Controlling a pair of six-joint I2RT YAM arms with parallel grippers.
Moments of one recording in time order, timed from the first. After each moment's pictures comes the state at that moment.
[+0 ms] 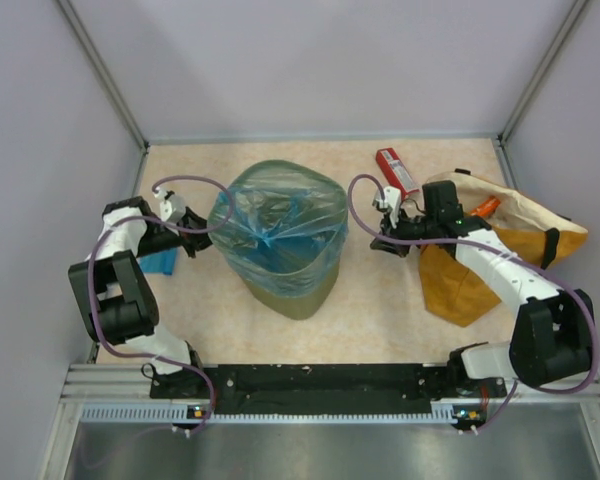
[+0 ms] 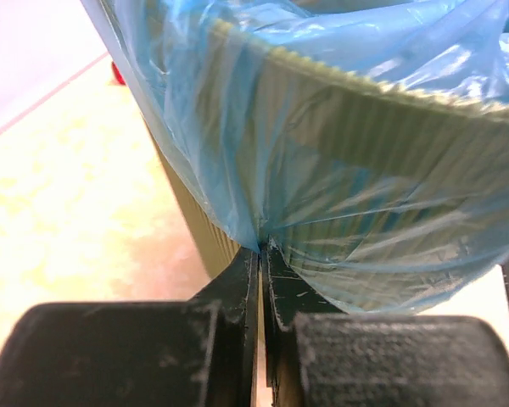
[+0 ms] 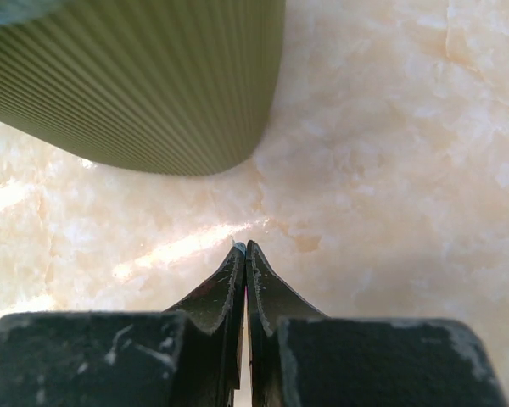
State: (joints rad) left arm 0.29 1.62 1.15 -1.50 1.57 1.93; right arm 0.27 1.34 0.92 -0.41 -0.79 -0.59
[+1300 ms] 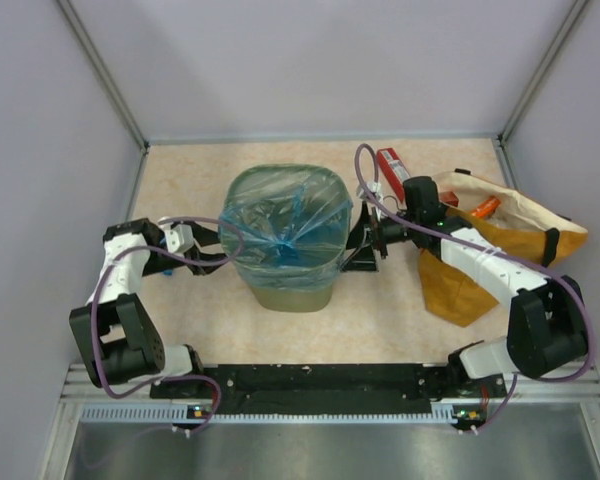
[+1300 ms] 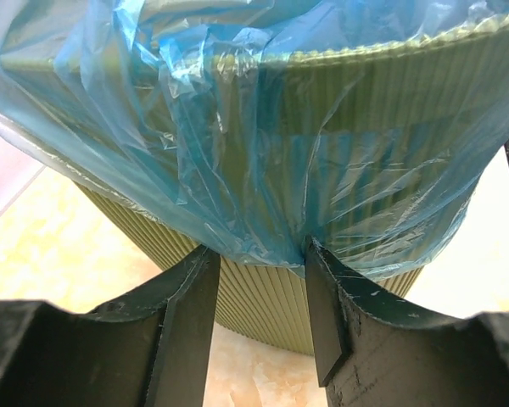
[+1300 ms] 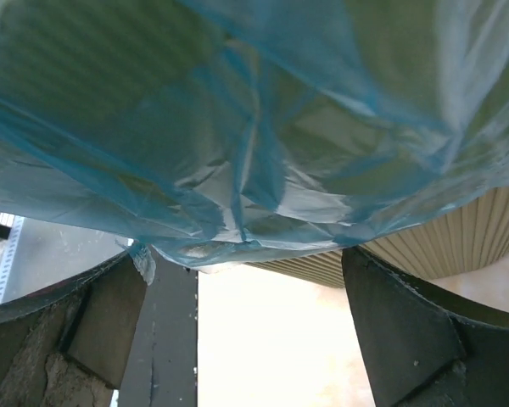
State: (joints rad) left arm 0.28 1.37 0.96 -1.36 1.57 1.96; right arm 0.40 1.39 0.93 -0.20 -1.17 -0.10
